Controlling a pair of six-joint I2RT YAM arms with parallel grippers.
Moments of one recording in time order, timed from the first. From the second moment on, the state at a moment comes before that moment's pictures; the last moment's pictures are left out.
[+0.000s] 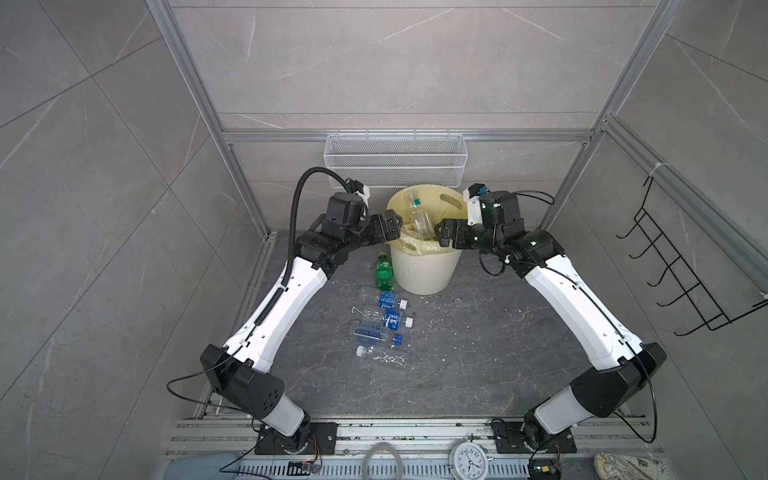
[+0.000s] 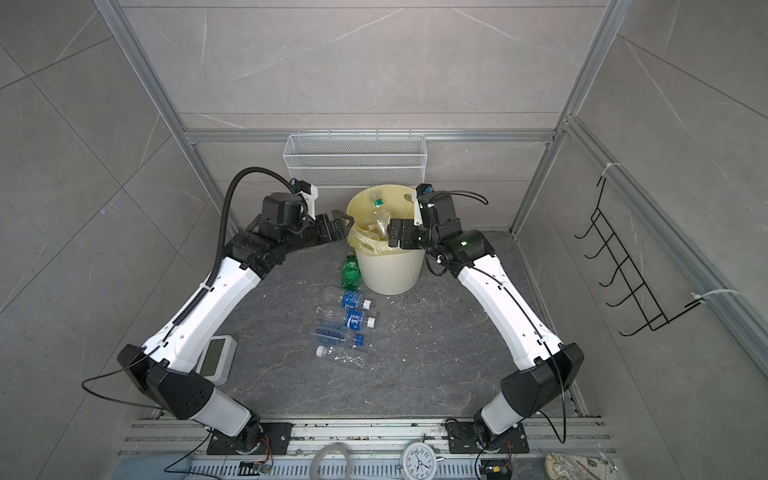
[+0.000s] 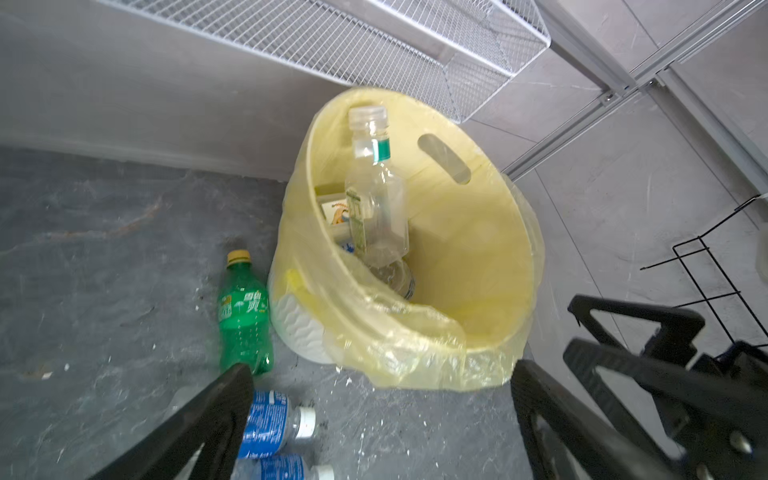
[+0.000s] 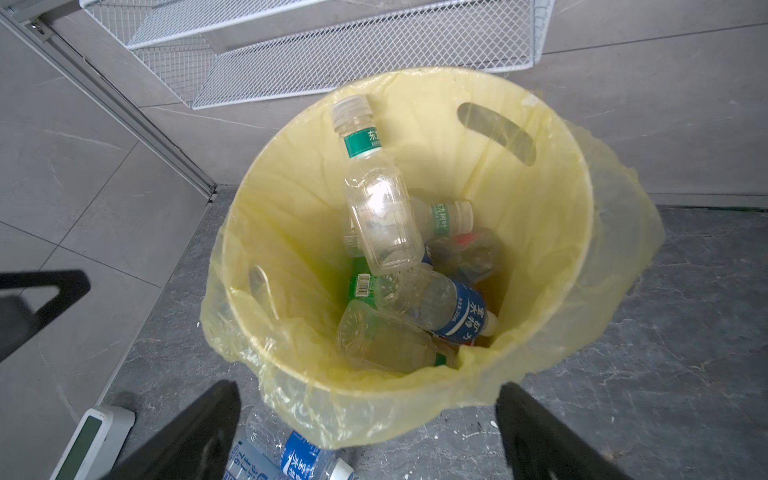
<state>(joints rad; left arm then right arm) -0.51 1.51 1.70 -0.64 0.08 -0.55 0.47 1.59 1.80 -0.75 0.03 0.32</state>
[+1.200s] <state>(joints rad) -0.20 1.16 0.85 -0.46 0.46 -0.81 1.03 1.43 1.17 -0.65 0.31 0.32</state>
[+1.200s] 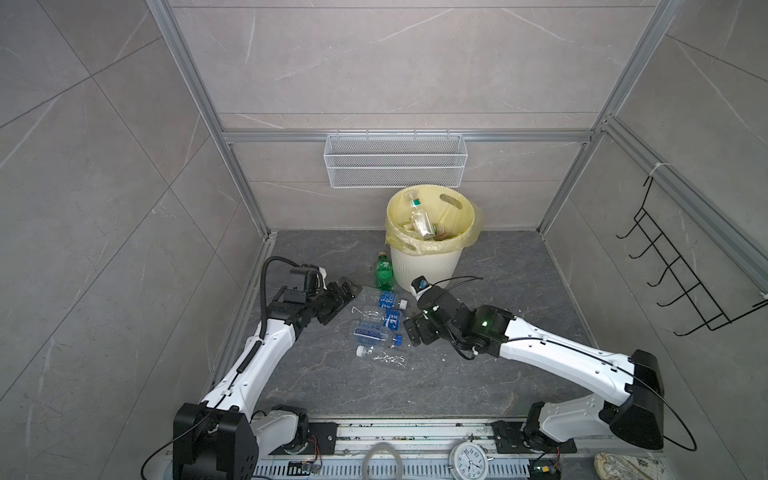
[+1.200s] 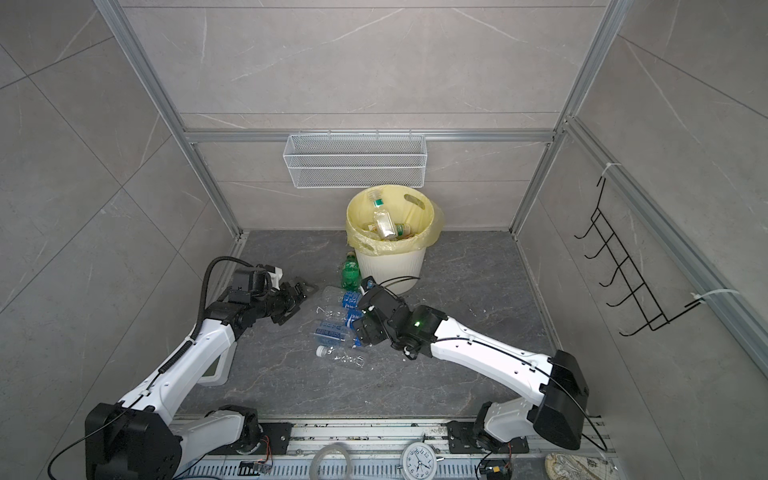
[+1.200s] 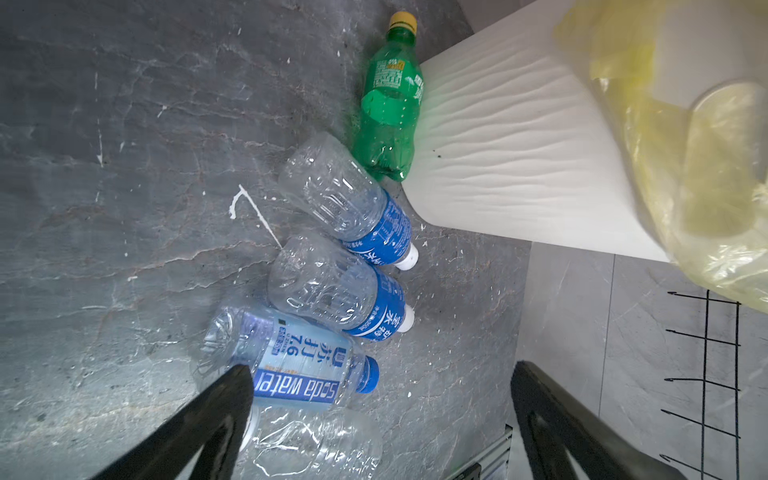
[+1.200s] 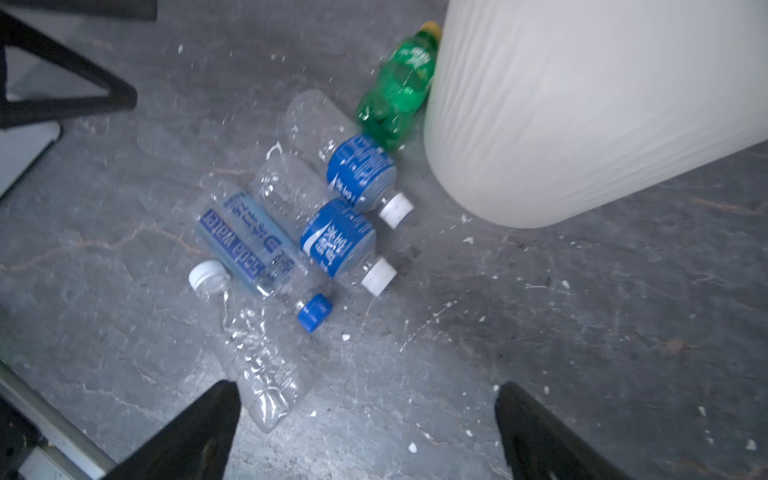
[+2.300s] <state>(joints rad) -0.14 1.06 0.64 -0.32 0.54 -0.92 1.13 1.81 1.08 -0.38 0.13 0.28</state>
